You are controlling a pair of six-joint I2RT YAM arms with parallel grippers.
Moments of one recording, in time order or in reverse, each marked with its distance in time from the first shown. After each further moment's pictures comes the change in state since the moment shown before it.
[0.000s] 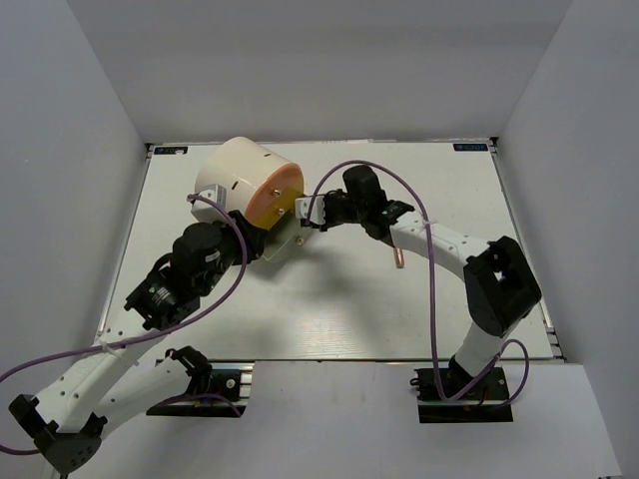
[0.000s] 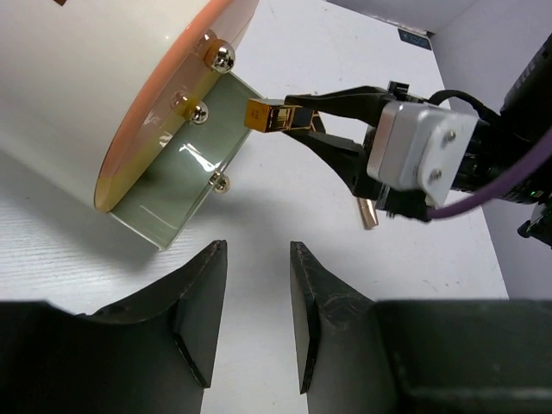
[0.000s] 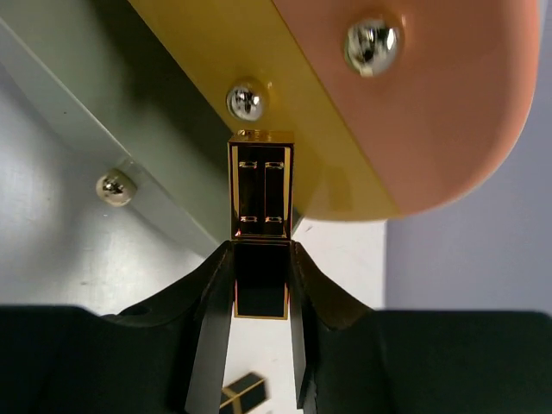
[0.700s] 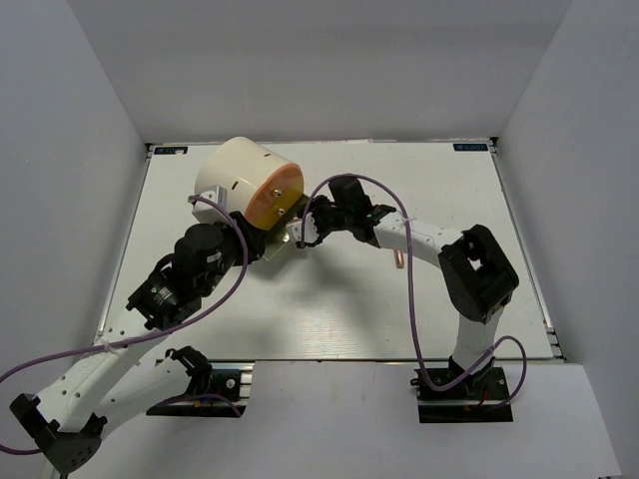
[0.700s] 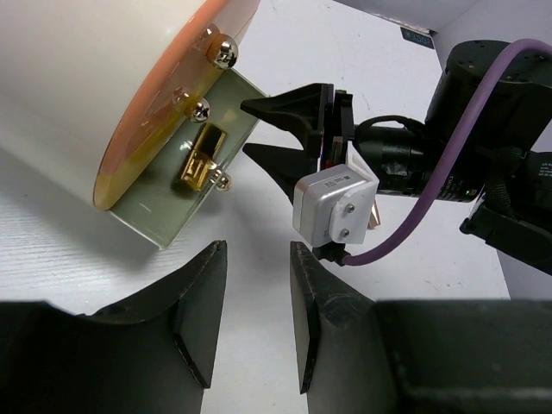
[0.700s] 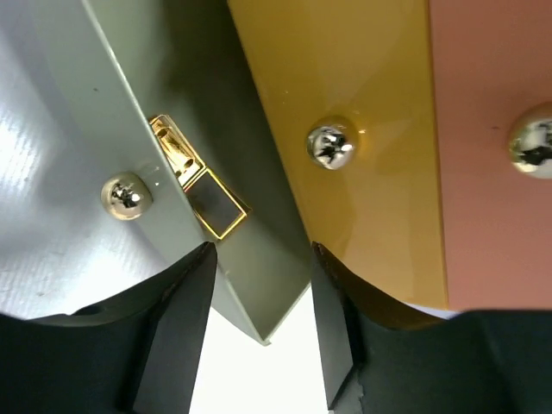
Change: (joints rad) left arm 0.000 0.000 -0.018 0.011 -0.001 -0.005; right arm 0.030 0.138 0.024 0.012 -0.043 -0.327
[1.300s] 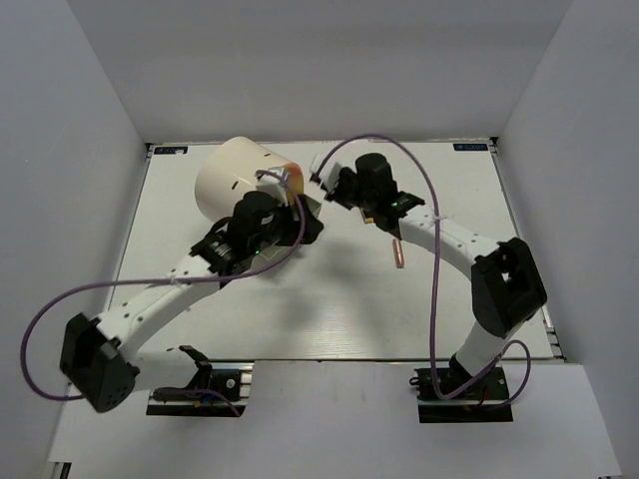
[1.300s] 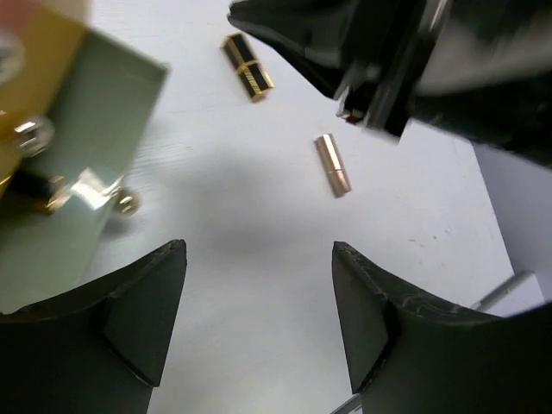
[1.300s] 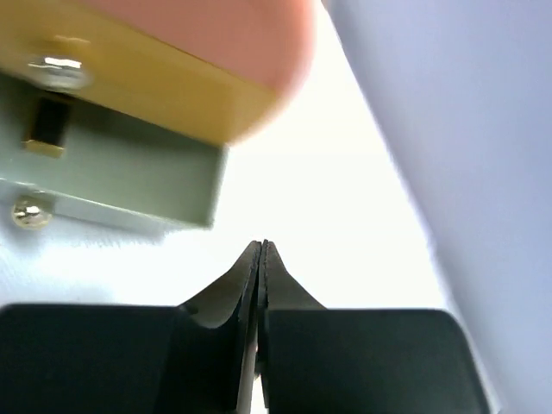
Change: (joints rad) left arm 0.000 0.373 0.061 0.229 0.235 0.054; right arm -0.065 -0.154 -0.015 0.077 0.269 0.665
